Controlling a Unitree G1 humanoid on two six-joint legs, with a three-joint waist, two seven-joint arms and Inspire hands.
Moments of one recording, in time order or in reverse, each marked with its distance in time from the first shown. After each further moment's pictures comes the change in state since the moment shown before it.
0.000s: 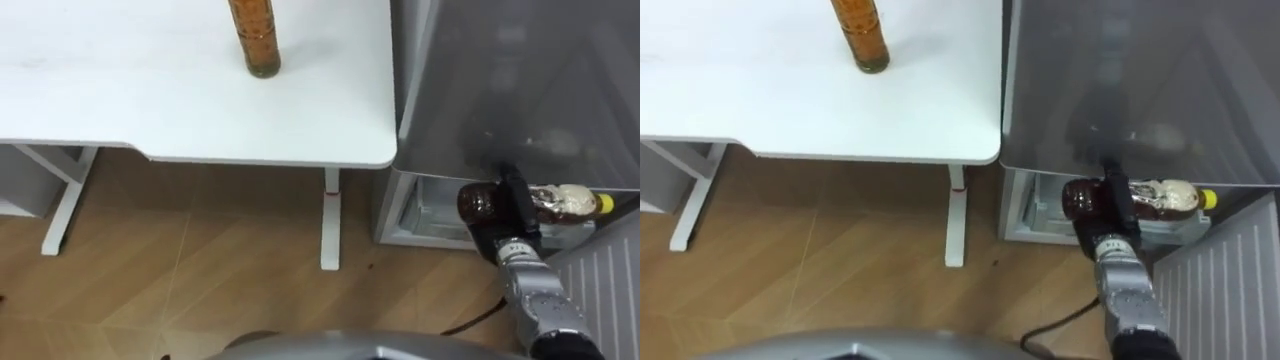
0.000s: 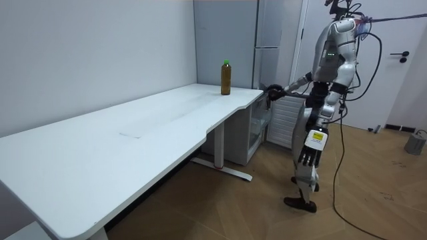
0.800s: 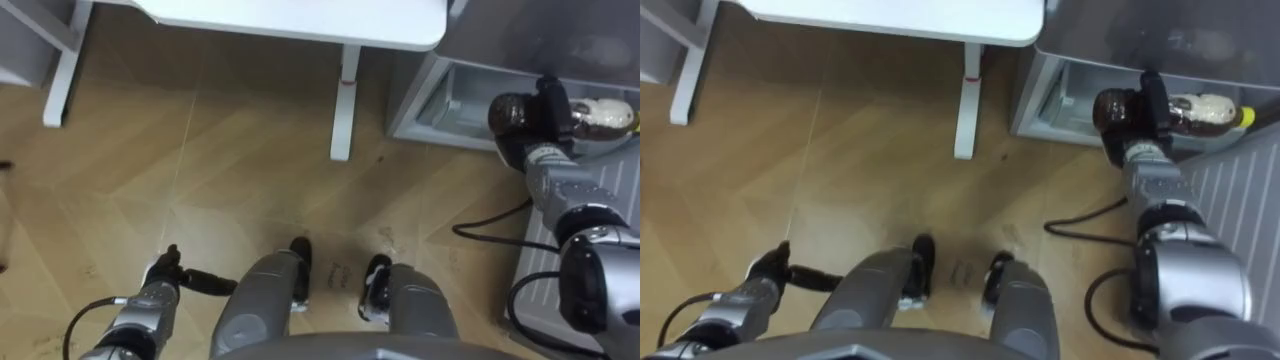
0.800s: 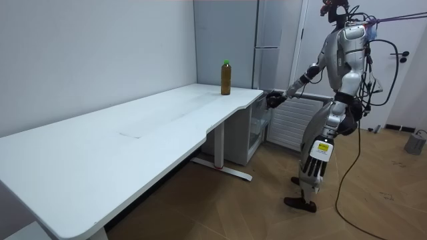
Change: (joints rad) left arm -0.396 0.061 -0.122 0.097 -0.131 -0.026 0.006; right arm -0.571 -0.139 -0.086 0.496 0.029 0.049 -0.001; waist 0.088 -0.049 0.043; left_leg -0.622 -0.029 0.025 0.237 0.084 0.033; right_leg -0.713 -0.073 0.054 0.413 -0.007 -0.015
